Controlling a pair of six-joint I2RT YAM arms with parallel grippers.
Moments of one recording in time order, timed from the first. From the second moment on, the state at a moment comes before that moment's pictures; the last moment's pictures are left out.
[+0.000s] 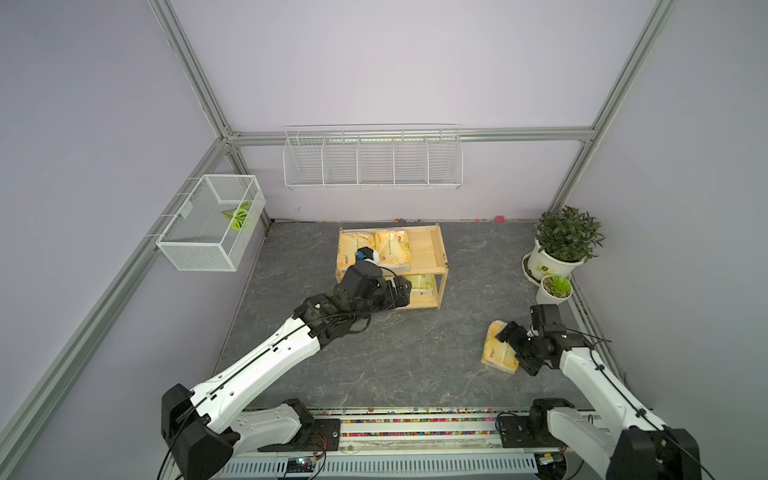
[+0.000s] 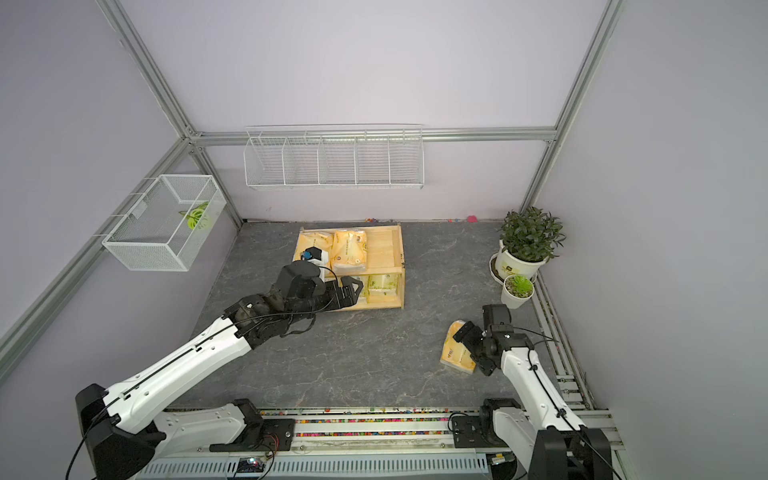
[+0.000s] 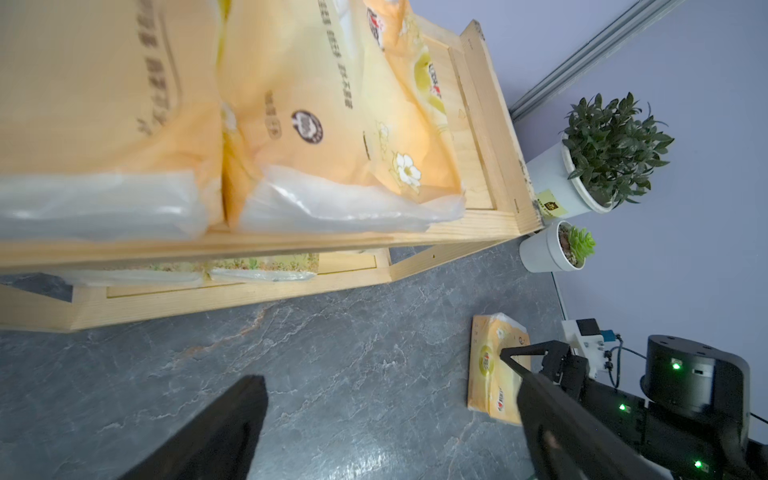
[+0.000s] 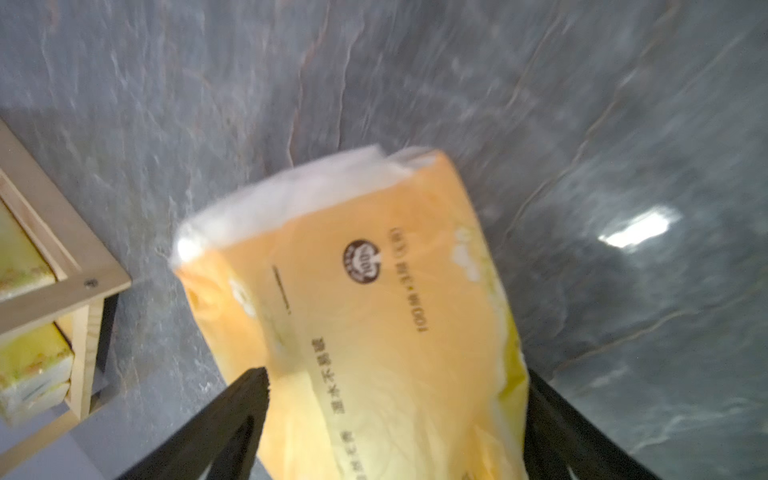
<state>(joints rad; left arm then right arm) -0.82 1.18 1.09 -0.52 -0.08 -0.76 0.06 0.97 0.46 -0.69 -0.21 0.88</state>
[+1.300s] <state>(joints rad) -0.83 1.15 0.85 -0.36 0.12 -0.78 0.21 1.44 0.74 -0.55 -0.31 0.71</state>
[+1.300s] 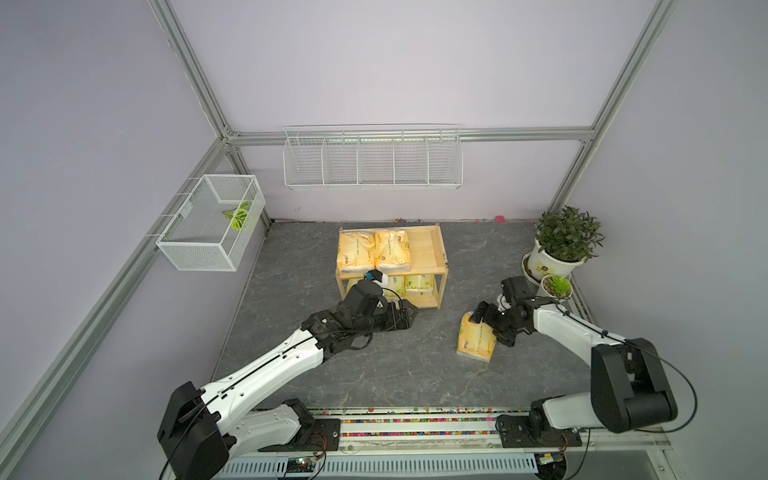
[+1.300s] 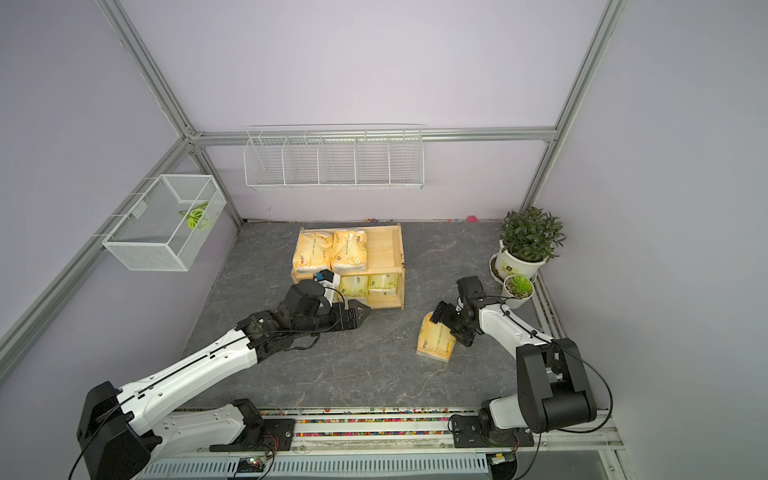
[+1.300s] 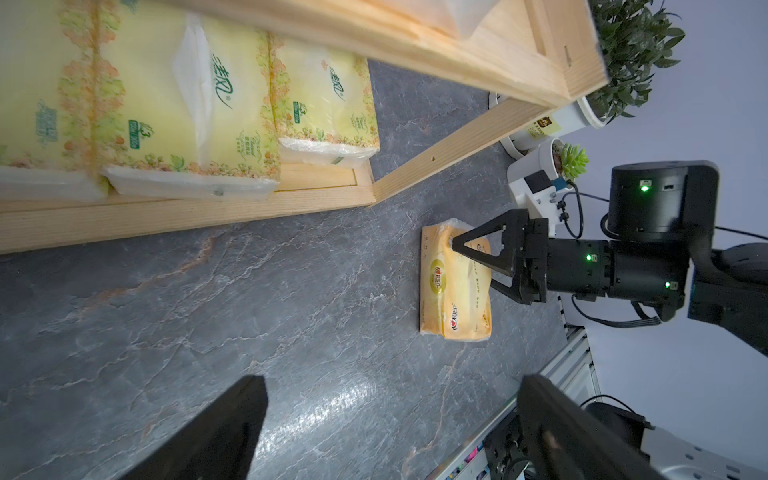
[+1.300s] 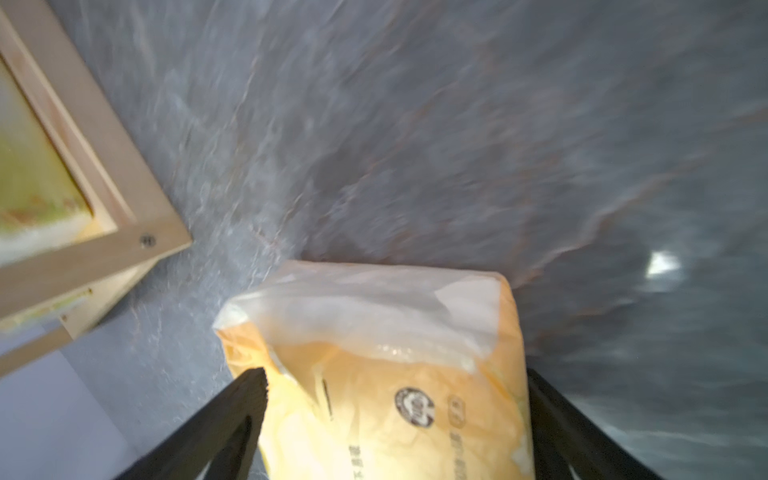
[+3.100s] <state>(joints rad) -0.83 1.51 0.54 0.28 0.25 -0.97 0.53 1.23 0.33 0.07 -0.59 1.00</state>
